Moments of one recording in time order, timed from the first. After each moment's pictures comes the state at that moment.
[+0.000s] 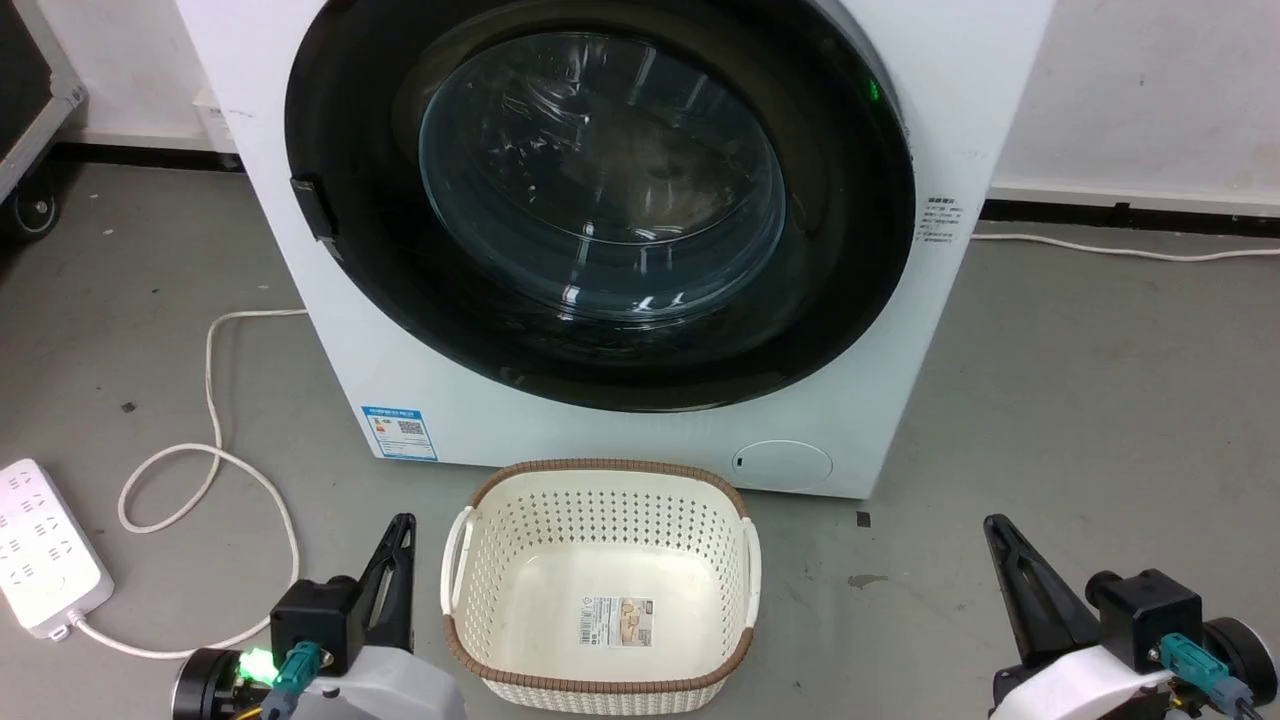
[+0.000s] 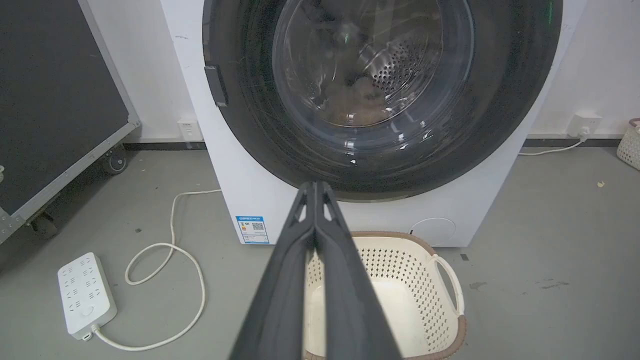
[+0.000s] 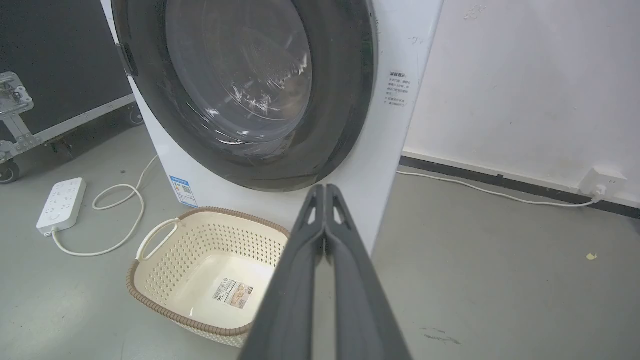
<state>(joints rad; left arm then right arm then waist) 0.02 0.06 -0.02 0.05 -0.03 -0.03 -0.06 0.03 -0.06 -0.02 0.03 0.01 0.13 -0.05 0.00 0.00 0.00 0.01</state>
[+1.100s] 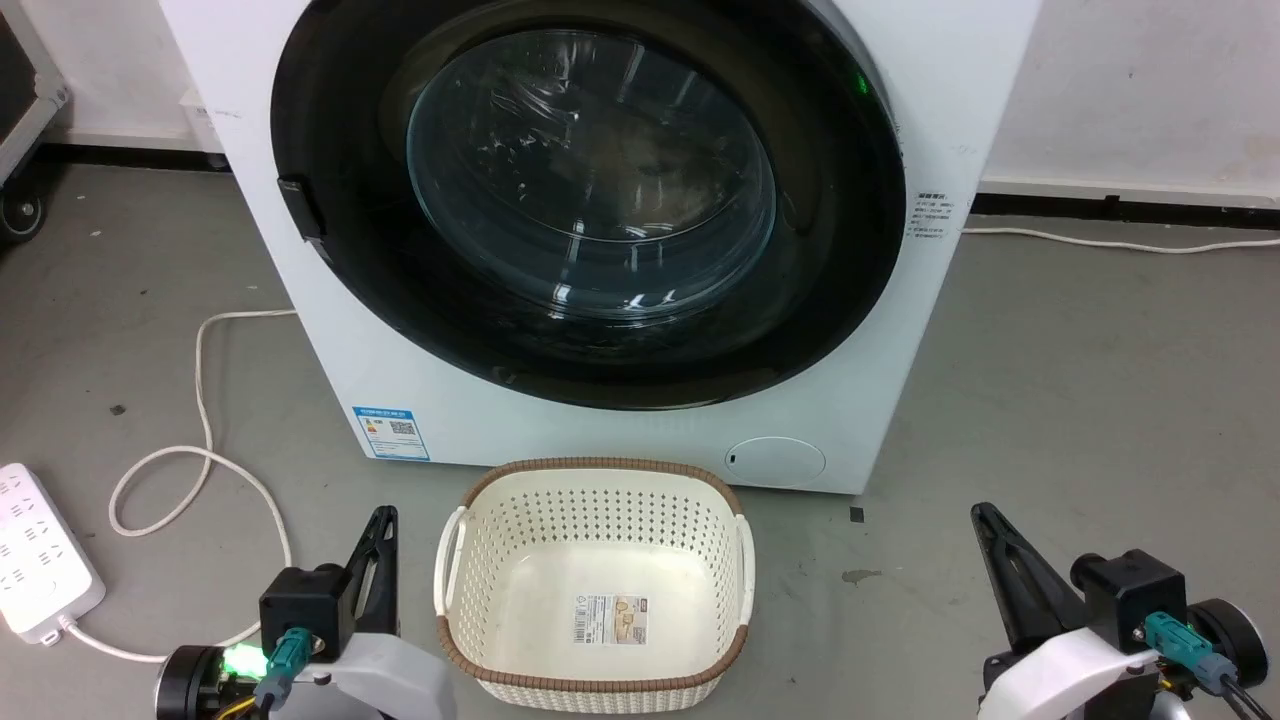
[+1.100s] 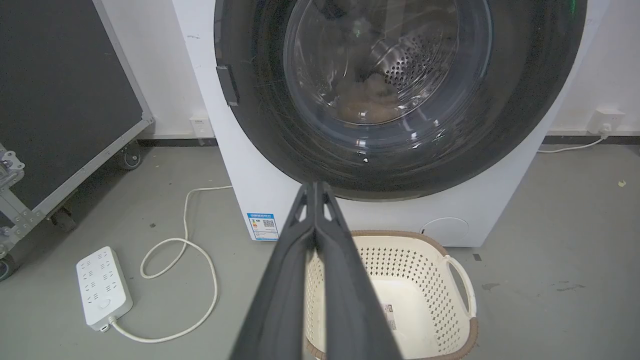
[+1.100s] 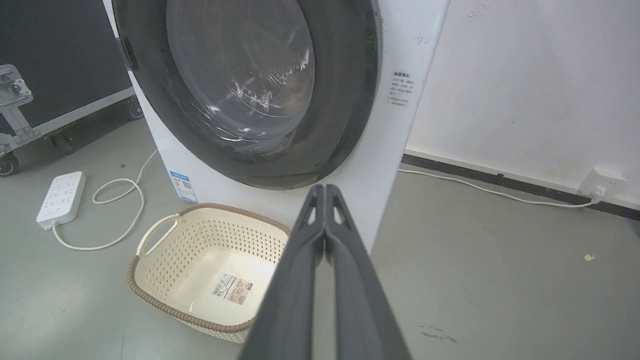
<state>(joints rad) 0.01 0.05 0.00 0.00 0.00 0.00 0.00 0.01 -0.06 0.00 0.01 0.01 0.13 0.00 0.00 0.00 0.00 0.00</state>
